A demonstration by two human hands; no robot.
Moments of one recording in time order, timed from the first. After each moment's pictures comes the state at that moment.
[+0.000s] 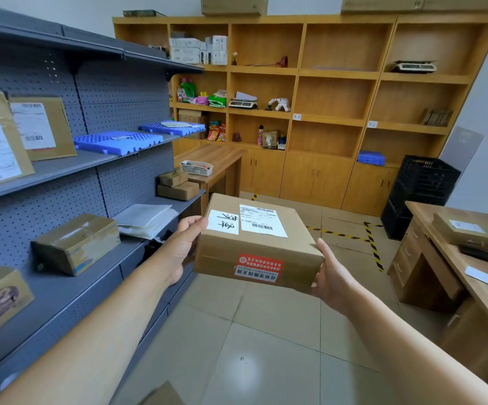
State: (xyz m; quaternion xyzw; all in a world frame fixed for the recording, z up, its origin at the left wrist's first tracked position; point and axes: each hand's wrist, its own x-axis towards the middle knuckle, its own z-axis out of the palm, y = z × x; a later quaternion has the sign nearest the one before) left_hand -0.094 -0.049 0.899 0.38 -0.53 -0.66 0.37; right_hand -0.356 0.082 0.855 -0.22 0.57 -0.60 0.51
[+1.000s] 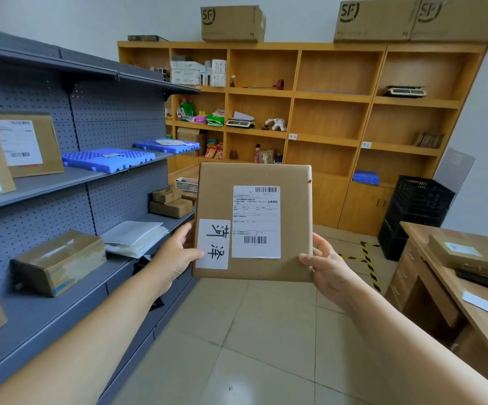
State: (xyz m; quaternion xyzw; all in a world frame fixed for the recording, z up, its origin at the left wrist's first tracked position) left_hand -0.142 -0.045 0.922 0.38 -0.66 -0.51 0.39; right_hand -0.420 0.058 0.892 -0.39 0.48 -0.63 0.48
